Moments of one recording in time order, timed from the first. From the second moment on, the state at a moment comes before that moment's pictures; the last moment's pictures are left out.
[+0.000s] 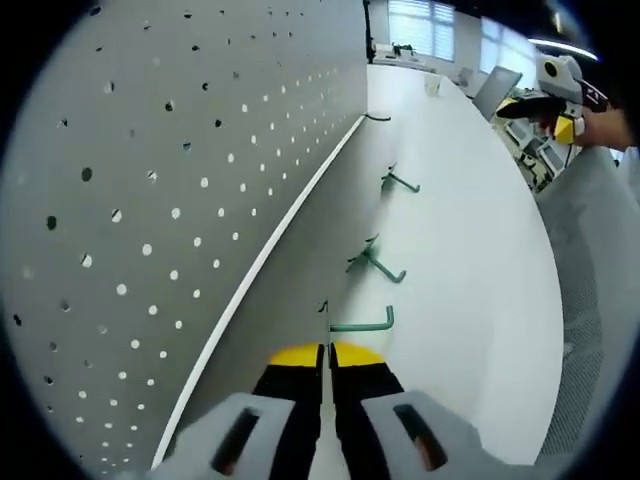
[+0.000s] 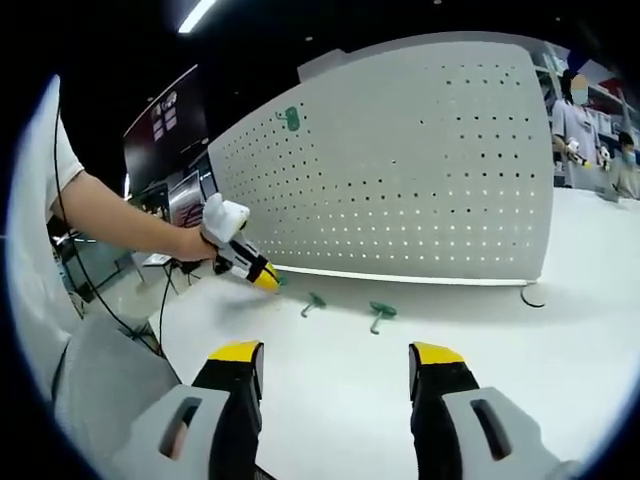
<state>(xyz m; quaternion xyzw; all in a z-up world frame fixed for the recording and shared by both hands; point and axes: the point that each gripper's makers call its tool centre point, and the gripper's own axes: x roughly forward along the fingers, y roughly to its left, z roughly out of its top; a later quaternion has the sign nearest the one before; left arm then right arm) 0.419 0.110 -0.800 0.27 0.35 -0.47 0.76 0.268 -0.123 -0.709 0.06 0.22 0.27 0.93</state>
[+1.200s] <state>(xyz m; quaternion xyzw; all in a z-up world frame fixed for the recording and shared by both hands) 0.424 0.111 -0.720 0.20 0.24 -0.42 0.85 0.268 -0.121 -0.703 0.06 0.21 0.28 0.94</state>
